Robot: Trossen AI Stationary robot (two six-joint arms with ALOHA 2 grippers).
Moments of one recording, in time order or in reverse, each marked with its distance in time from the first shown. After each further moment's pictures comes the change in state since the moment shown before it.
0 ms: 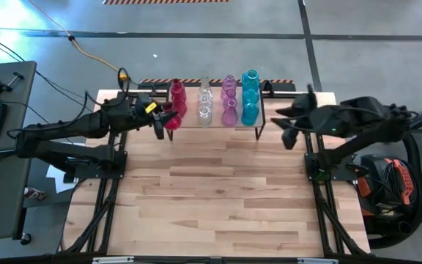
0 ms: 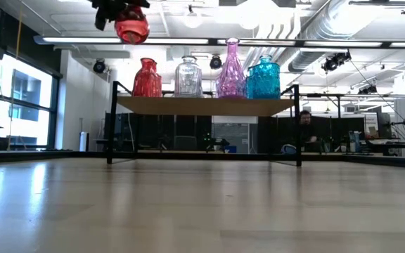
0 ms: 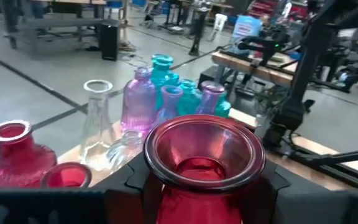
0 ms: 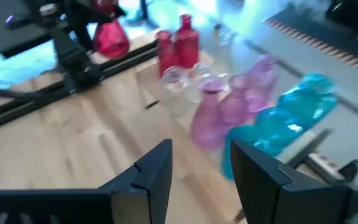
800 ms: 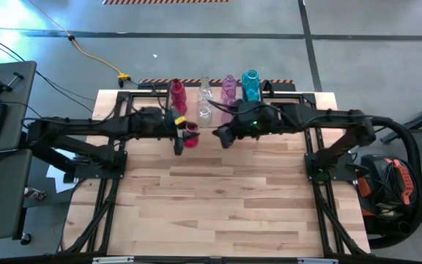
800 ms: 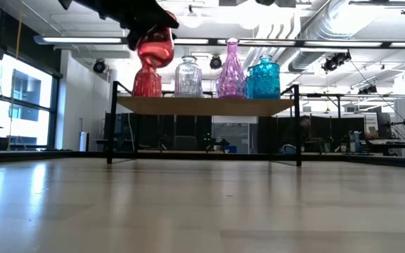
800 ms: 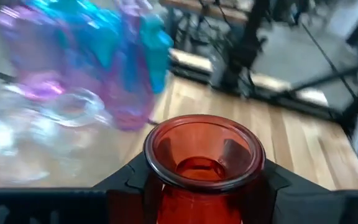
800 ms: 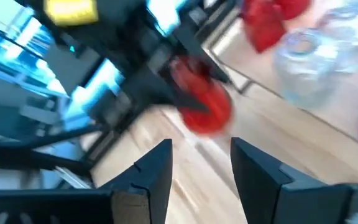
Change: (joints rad) left arm -0.050 0.293 0.000 0.120 0.222 0.044; right arm -0.224 0.395 0.005 0.495 -0.470 0.275
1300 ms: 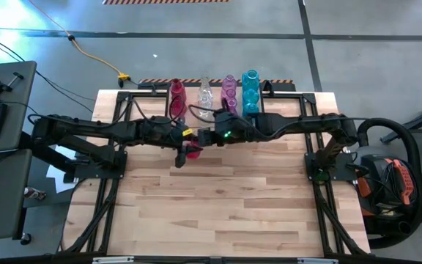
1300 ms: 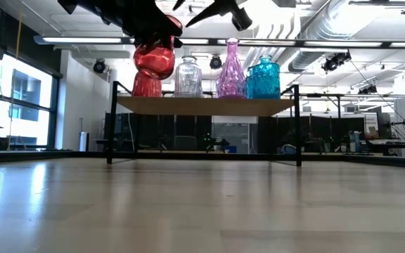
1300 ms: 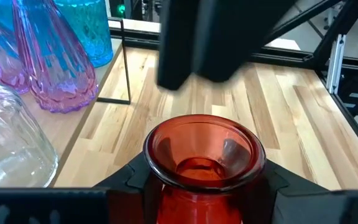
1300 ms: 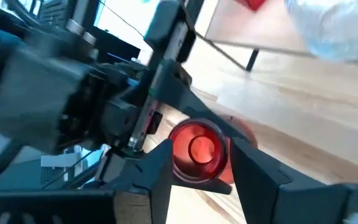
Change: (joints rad) left arm -0.077 0.082 0.000 -0.010 0.067 0.112; right arm 0.005 0.184 0.000 0.133 0.024 0.355
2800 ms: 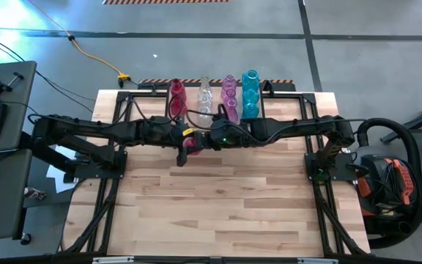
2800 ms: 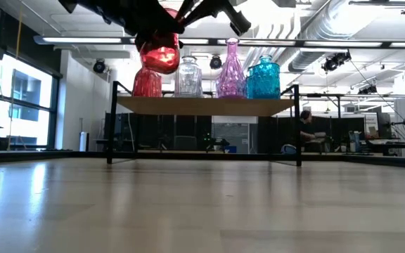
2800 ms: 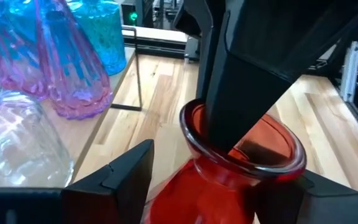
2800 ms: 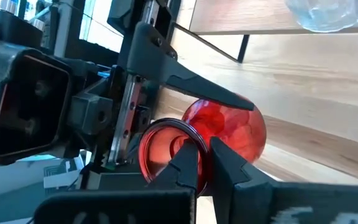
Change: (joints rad) left arm -0.002 0.003 0.000 0.024 -0.055 0.002; right arm 0.035 0.040 0.004 -0.001 0.053 0.141
